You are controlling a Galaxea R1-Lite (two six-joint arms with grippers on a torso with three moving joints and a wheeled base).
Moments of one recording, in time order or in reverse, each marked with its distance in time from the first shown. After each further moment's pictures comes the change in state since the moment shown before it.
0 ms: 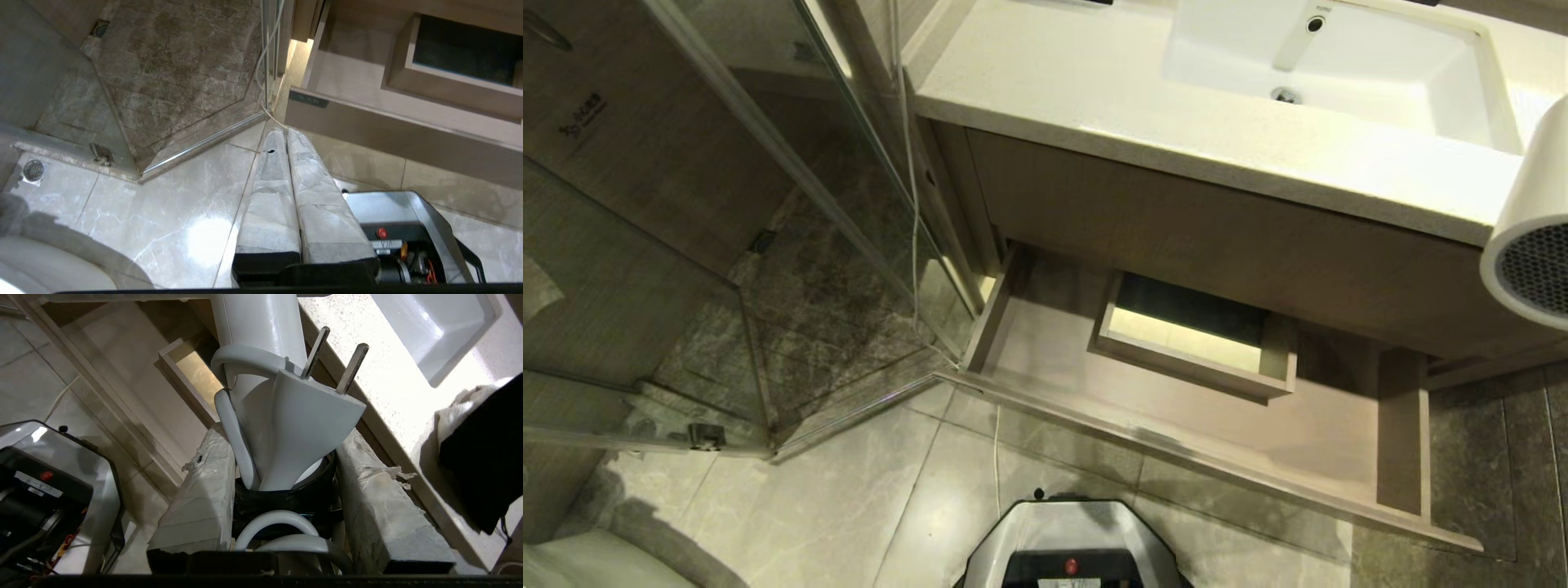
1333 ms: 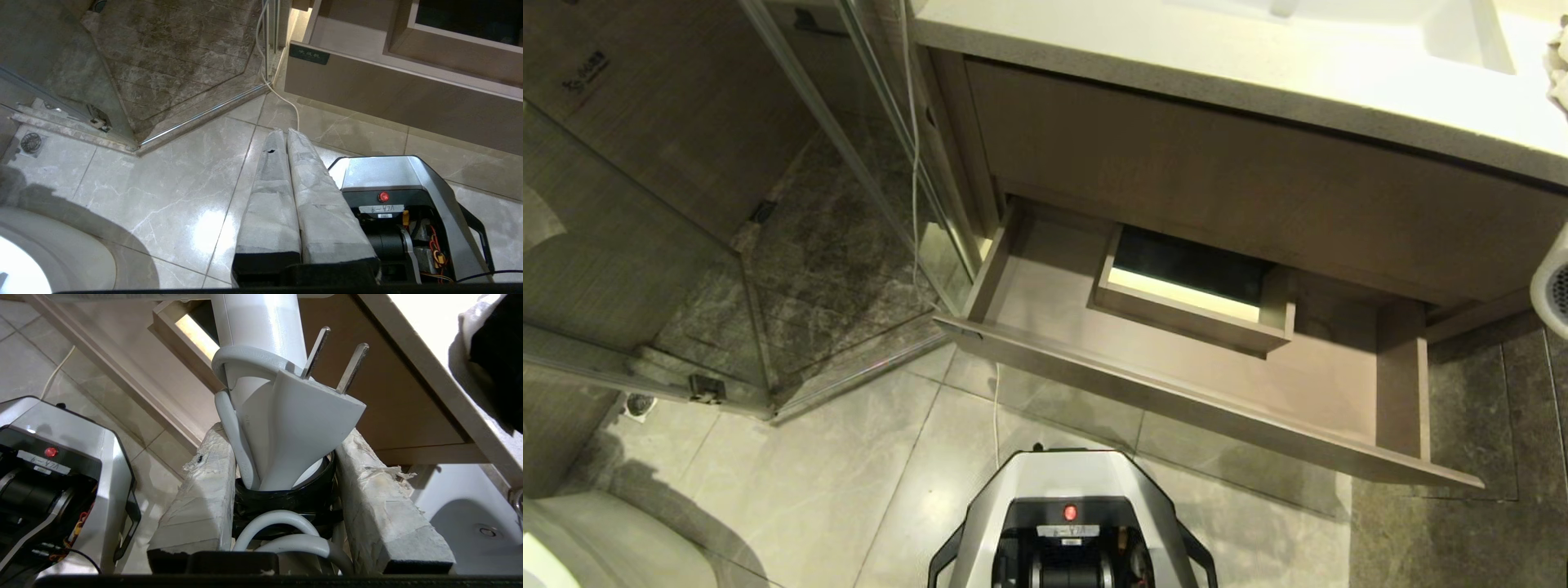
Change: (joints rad) left arm 0.000 0.000 0.000 0.000 0.000 0.000; right arm 0.001 -0.116 0.098 -0.008 -0.102 0.069
